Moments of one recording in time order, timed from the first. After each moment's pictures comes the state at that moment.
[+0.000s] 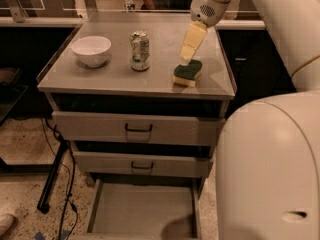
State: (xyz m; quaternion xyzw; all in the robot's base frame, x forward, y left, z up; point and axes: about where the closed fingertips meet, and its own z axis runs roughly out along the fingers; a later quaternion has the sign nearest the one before) arm 0.693 -0.099 0.930 -0.58 0.79 0.05 0.18
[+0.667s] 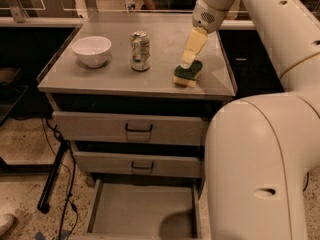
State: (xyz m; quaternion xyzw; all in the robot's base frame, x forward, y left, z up) arm 0.715 -0.107 0.905 -0.57 0.80 0.05 0.17
